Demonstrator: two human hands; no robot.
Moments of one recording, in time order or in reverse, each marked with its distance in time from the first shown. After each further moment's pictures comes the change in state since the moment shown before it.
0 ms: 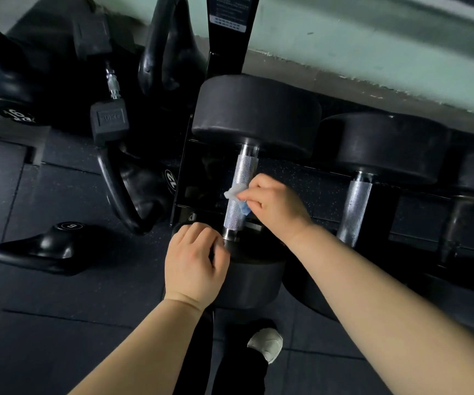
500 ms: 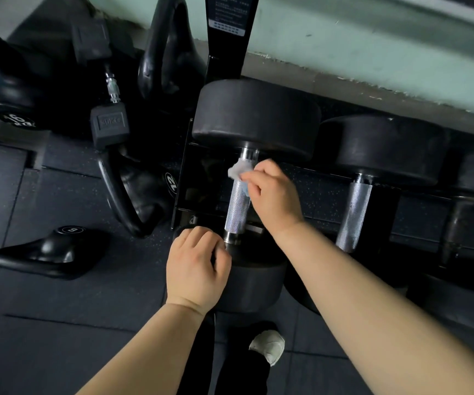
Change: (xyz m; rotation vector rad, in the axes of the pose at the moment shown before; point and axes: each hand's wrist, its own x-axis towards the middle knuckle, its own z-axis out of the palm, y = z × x) left_hand 0.001 0.001 -0.001 -0.005 -0.009 -0.007; right_hand 0.016 -0.002 0.006 0.014 0.325 0.013
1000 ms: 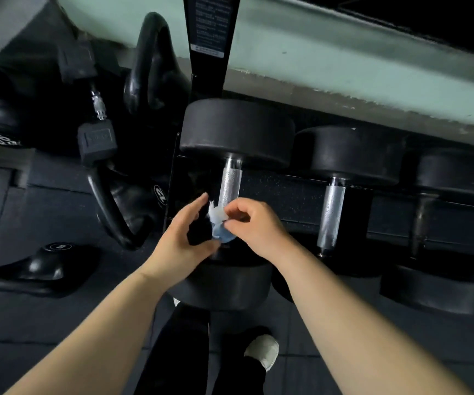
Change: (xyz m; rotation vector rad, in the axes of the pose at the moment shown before) left_hand 0.041 0.006 -0.039 -0.545 -0.520 -0.360; right_hand -0.030 -0.031 -0.028 0.490 -0.343 0.373
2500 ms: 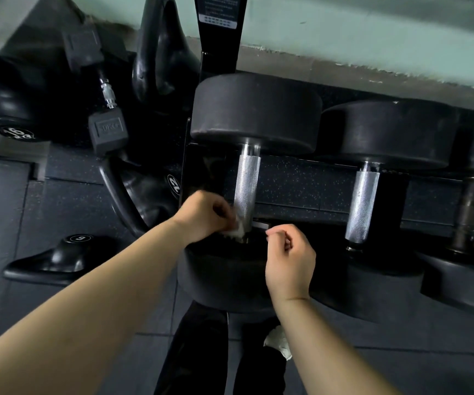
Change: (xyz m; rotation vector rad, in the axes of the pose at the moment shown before) left_hand 0.068 -0.013 0.001 0.362 -0.129 -0.133; right_hand -0.026 0.054 0.054 0.059 0.809 0.142
